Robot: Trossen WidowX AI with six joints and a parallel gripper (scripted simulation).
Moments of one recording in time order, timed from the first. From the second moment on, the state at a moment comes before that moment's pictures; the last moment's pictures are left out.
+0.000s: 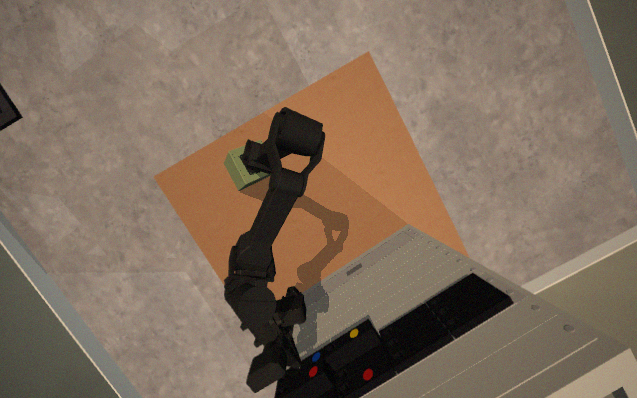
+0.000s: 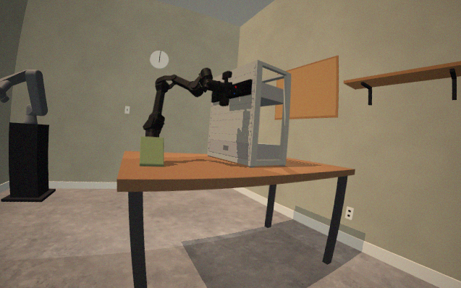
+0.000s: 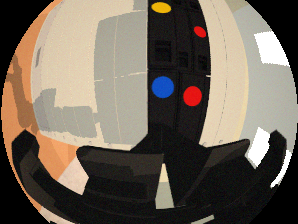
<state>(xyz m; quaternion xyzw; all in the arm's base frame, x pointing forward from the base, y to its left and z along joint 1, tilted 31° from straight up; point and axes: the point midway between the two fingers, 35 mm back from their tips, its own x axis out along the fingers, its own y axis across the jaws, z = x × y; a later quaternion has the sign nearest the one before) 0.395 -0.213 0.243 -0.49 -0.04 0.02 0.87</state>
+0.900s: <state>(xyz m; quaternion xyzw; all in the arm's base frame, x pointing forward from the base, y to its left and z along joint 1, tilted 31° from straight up) 0.406 -0.212 0.243 -0.49 -0.04 0.03 0.87</state>
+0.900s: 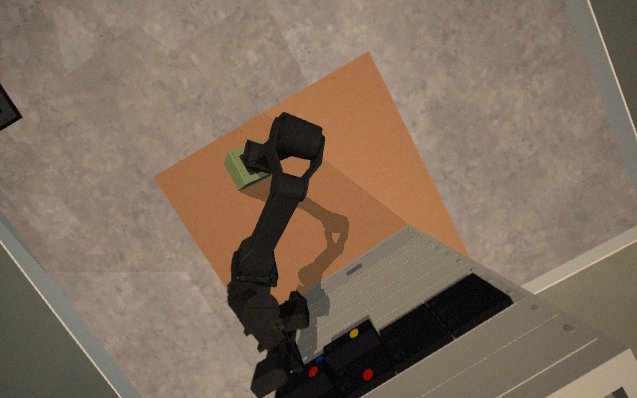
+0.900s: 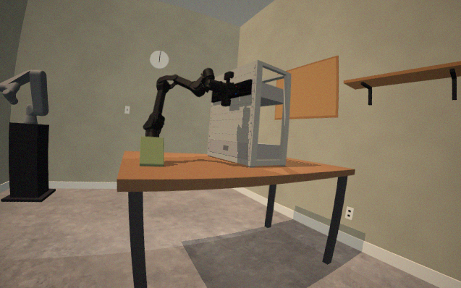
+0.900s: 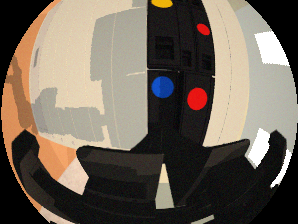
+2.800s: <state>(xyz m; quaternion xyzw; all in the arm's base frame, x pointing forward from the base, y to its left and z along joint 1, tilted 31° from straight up) 0.417 -0.212 0.244 -0.49 -0.04 0.03 0.87</state>
